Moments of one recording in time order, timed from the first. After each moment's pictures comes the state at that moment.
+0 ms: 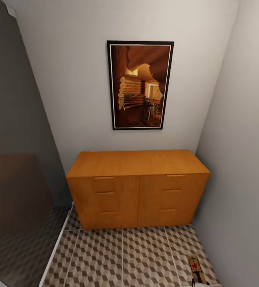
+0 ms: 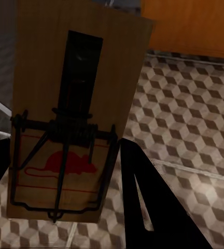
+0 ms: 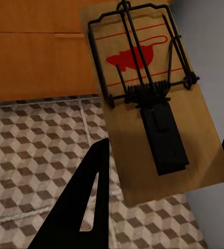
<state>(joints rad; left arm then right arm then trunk) -0.30 -0.01 -0.95 0.07 1.14 -0.70 0.18 -0.24 0.01 0.11 -0.23 -0.03 -0.66 -0.37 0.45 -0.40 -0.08</state>
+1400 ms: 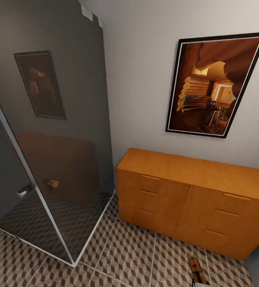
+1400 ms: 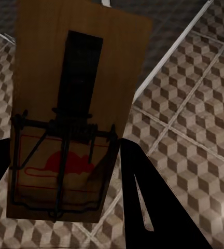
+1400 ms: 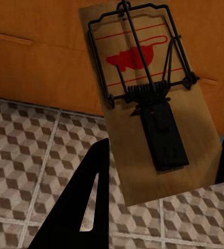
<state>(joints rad) -0.30 -0.01 -0.95 0.07 1.14 -0.70 0.18 -0.24 0.01 0.11 -0.23 -0.03 -0.66 -0.37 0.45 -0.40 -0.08</state>
